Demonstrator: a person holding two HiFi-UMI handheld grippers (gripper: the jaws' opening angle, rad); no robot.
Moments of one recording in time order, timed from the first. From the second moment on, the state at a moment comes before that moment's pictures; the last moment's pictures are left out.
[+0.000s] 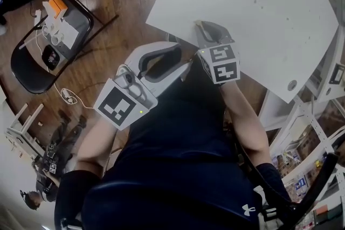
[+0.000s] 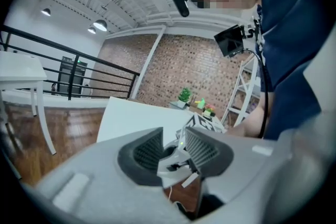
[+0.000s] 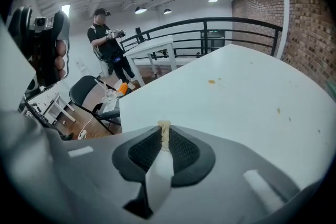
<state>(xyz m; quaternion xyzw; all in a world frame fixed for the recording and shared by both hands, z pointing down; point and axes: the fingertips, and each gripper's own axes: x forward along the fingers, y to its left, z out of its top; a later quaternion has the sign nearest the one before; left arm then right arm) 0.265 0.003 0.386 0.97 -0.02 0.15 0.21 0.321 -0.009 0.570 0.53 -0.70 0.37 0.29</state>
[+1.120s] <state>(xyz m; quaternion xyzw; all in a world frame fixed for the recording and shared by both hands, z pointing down) 0.327 0.070 0.359 0.97 0.09 0.16 0.18 0.451 0.087 0.578 0.67 -0.57 0.42 0.23</state>
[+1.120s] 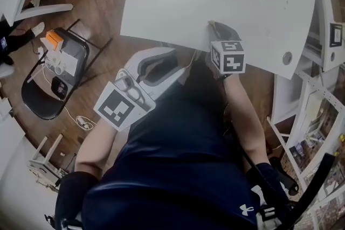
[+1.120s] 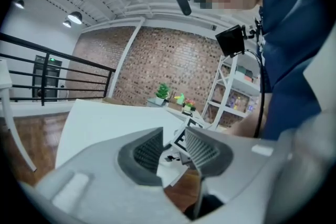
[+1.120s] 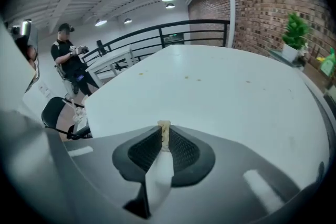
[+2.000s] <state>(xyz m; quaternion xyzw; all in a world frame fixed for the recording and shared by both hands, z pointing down) 0.245 0.111 0.338 0.94 -0.25 0.09 0.20 0.329 0.040 0.445 0.42 -0.82 0.38 0.05</state>
